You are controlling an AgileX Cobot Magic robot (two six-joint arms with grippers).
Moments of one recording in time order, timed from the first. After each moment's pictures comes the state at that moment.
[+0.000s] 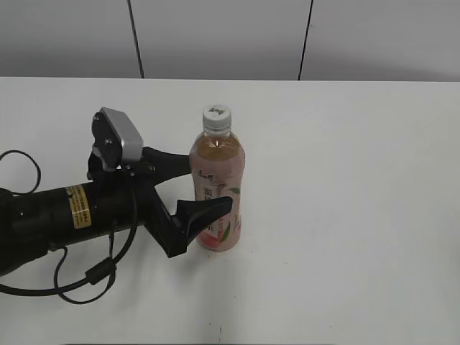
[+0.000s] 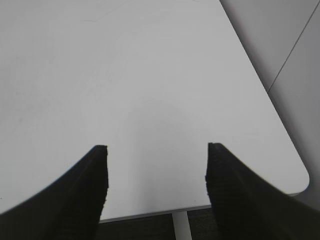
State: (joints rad) left arm -0.43 1.92 -0.54 0.72 -1.13 -0.25; right arm -0.04 -0.01 -0.51 -0.05 1.10 -0.06
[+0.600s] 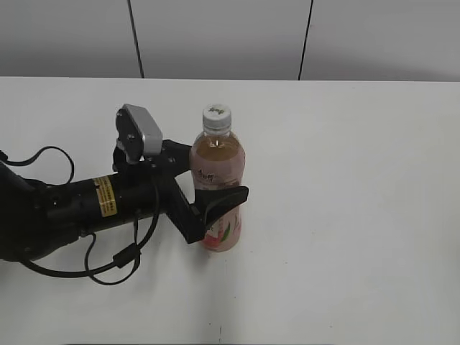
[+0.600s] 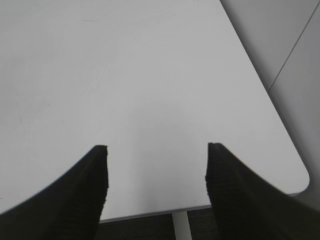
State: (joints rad) left arm -0.44 2.05 -0.67 0.75 -1.20 -0.25; right arm -0.04 -0.01 -0.51 -0.05 1.10 -0.06
